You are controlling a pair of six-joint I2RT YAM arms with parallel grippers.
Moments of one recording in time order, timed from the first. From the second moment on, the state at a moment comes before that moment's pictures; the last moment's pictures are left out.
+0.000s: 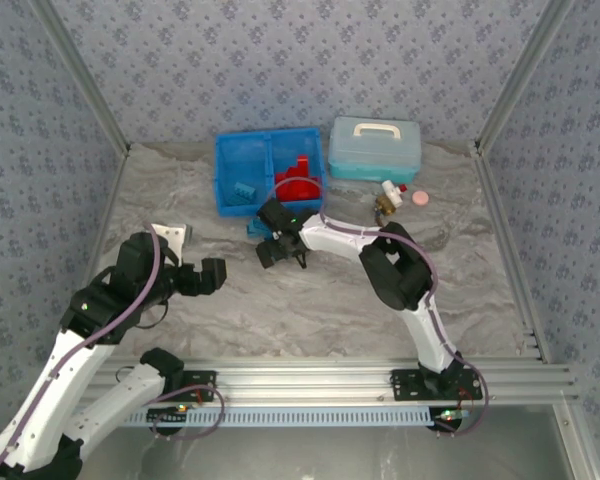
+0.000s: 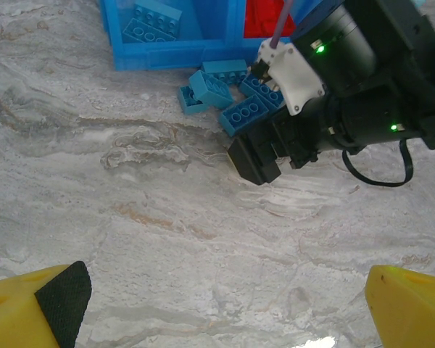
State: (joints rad) left arm -0.52 0.69 1.00 -1.02 -0.04 -0.39; right arm 0.83 2.18 1.63 -0.63 0.12 0.33
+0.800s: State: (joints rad) left arm -0.52 0.69 0.99 -1.02 -0.04 -0.39; right arm 0.89 2.04 1.67 -0.61 0.14 0.33
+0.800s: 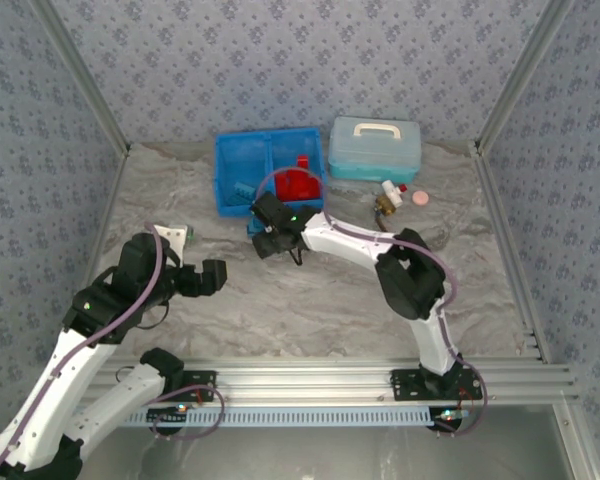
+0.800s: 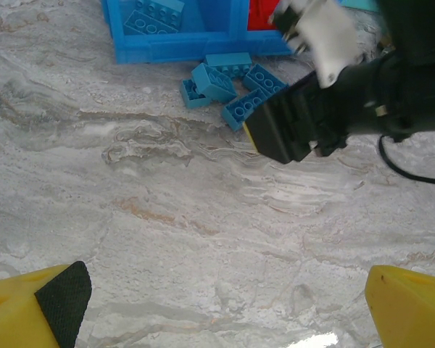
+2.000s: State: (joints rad) left arm -0.52 0.69 0.99 -1.01 -0.08 -0.40; right arm 0.78 2.59 2.58 -0.62 0.09 0.27
